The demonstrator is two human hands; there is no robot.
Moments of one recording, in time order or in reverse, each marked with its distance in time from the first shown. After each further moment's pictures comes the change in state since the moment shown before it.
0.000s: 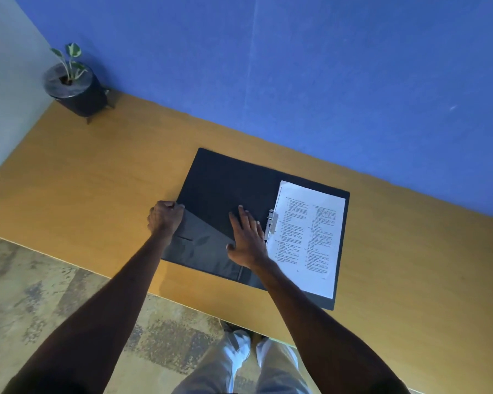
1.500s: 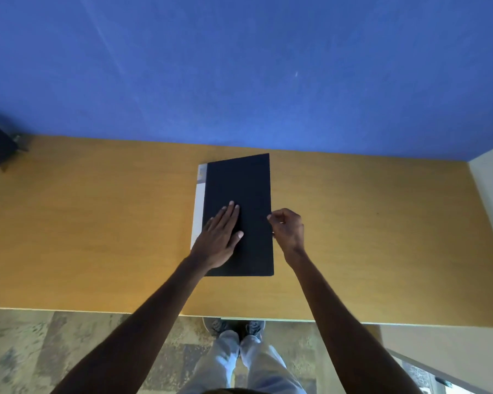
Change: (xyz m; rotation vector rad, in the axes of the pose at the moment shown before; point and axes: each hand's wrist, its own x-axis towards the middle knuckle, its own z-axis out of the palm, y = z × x) left_hand -0.218 0.060 0.176 0.747 -0.472 1.065; right_hand -0.167 0.198 -0.084 1.044 0.602 0.587
